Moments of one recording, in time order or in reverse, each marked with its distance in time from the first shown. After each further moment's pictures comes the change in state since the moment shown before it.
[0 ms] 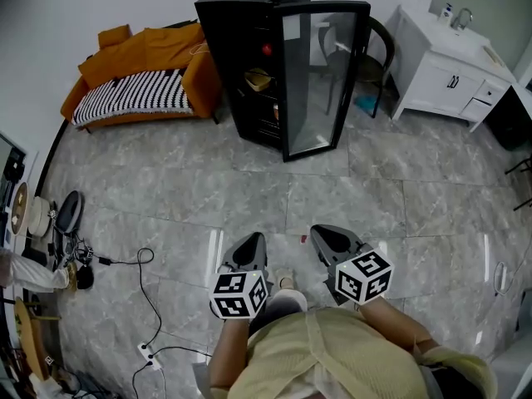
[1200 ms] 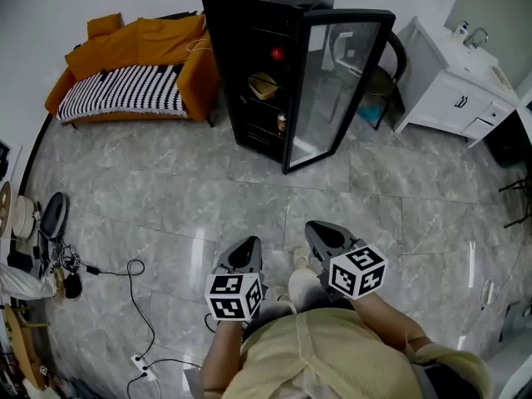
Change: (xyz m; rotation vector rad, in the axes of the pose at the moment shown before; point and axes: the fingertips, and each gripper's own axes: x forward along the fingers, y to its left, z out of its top) left arm 0.085 0.096 0.044 -0.028 0.068 -0.020; right arm 0.142 -0.038 0.047 0.012 0.059 -0.036
